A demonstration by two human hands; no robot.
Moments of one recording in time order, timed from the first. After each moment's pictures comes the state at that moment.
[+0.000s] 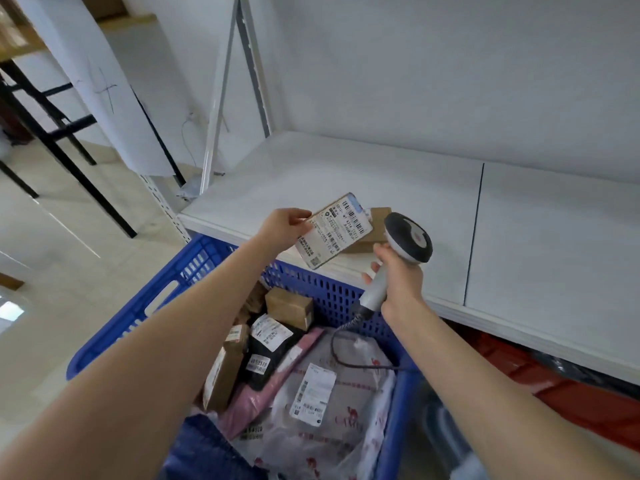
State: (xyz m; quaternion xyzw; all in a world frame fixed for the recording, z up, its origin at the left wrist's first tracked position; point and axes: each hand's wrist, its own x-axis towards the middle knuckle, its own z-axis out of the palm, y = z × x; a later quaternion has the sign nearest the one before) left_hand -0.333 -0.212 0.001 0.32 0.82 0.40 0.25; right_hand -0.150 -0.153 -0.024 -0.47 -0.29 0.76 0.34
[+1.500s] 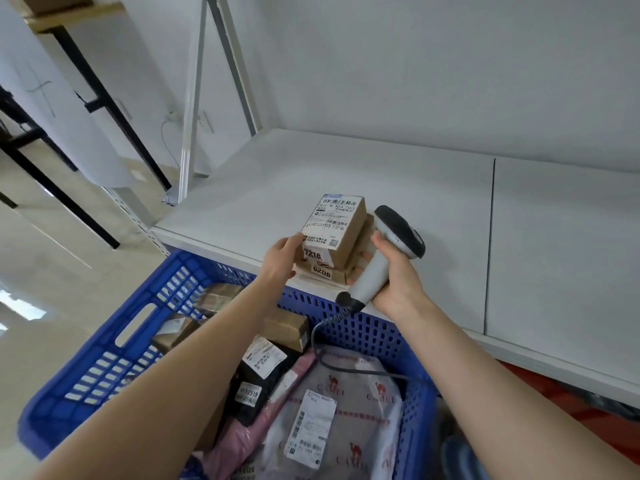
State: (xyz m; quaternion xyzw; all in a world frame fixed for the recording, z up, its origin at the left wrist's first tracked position) left_hand -0.348 -0.172 -0.073 0.15 0.77 0.54 0.33; right_hand -0.194 -0.084 -0.063 -0.39 -0.22 0.86 0.26
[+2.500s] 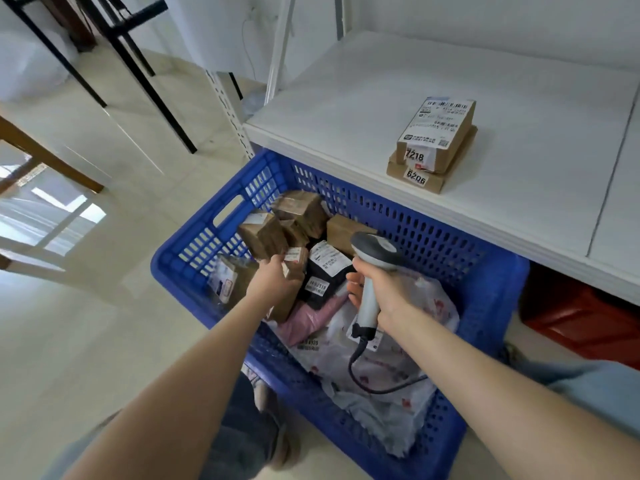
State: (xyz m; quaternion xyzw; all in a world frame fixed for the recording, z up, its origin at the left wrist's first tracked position) left_hand -0.345 -0.413 -0.164 0.17 0.94 0.13 0.26; right_hand -0.195 -0.277 -0.134 -0.47 -0.35 0.81 0.03
